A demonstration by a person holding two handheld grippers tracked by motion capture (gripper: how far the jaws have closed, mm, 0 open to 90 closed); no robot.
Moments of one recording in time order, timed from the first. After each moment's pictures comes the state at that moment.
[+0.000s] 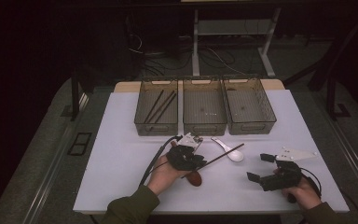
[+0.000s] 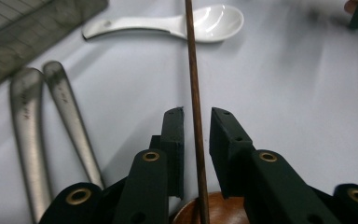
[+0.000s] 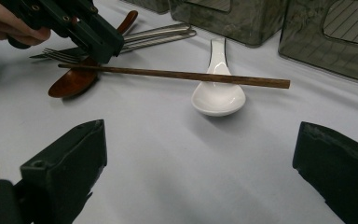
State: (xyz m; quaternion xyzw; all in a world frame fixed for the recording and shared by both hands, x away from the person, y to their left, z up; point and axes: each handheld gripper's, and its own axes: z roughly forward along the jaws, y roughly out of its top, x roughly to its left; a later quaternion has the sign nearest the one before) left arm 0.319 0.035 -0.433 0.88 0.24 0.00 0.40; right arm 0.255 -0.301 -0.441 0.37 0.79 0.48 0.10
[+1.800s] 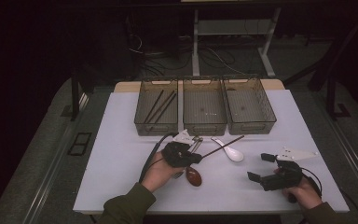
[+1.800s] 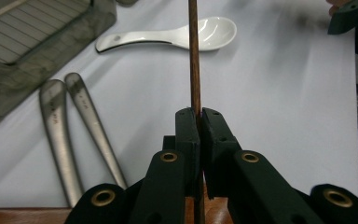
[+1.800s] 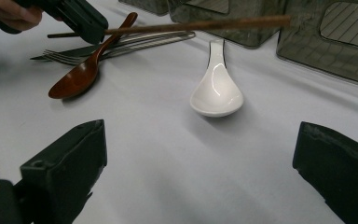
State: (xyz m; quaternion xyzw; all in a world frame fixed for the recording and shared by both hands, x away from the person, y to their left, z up) left arm 0.321 0.051 -0.412 0.88 0.23 0.00 0.41; right arm 0.256 -0.303 -0.440 0.37 0.79 0.48 0.10
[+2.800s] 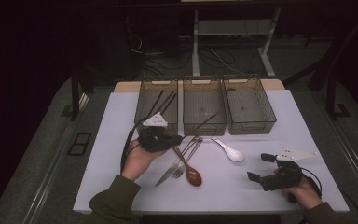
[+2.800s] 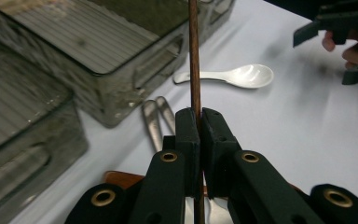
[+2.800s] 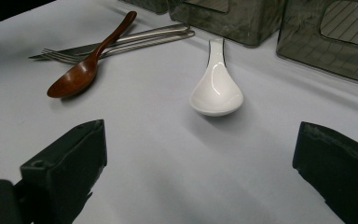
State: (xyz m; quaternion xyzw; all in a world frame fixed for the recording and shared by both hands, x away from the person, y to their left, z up) left arm 0.342 0.113 -0.375 0.84 0.28 0.05 0.46; right arm 0.256 -0.302 -0.441 0.37 0.79 0.48 0.10
